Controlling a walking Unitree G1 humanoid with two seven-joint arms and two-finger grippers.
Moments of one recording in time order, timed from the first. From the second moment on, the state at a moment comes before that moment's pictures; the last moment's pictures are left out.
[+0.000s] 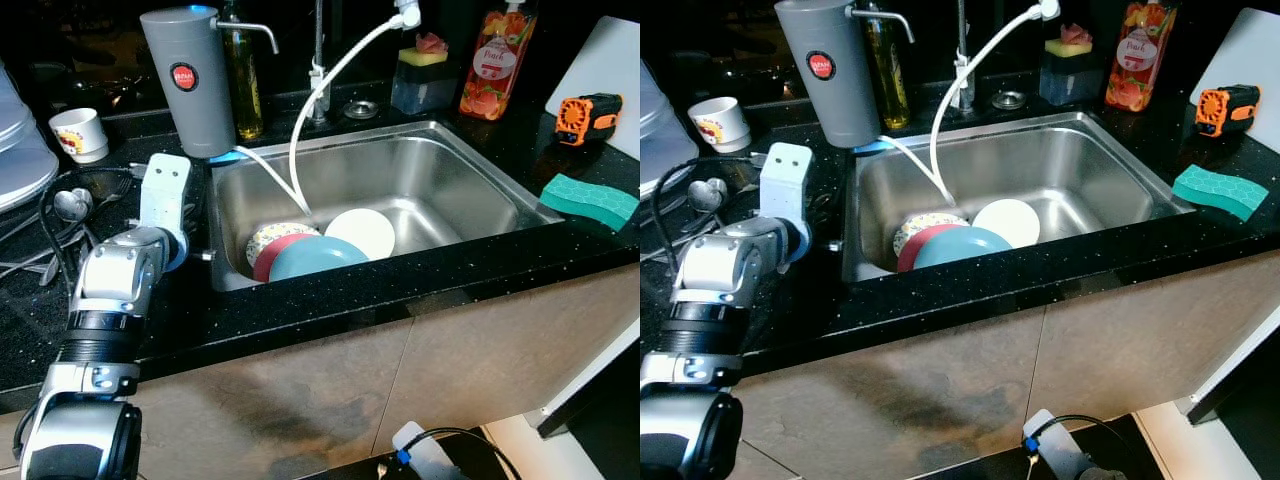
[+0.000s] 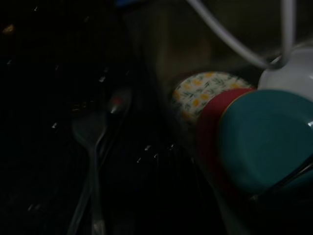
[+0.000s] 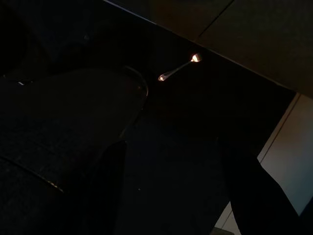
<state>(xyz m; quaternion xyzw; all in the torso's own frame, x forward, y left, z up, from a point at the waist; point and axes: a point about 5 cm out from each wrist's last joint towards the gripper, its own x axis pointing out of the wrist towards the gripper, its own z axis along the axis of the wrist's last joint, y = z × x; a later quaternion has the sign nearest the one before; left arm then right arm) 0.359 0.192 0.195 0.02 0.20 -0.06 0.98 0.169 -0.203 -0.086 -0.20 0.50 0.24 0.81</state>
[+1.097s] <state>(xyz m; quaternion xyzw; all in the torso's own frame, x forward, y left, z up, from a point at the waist) 0.351 0.163 0.215 0.02 0.17 -0.04 0.98 0.170 -0.203 -0.085 -0.22 0.50 0.24 0.80</state>
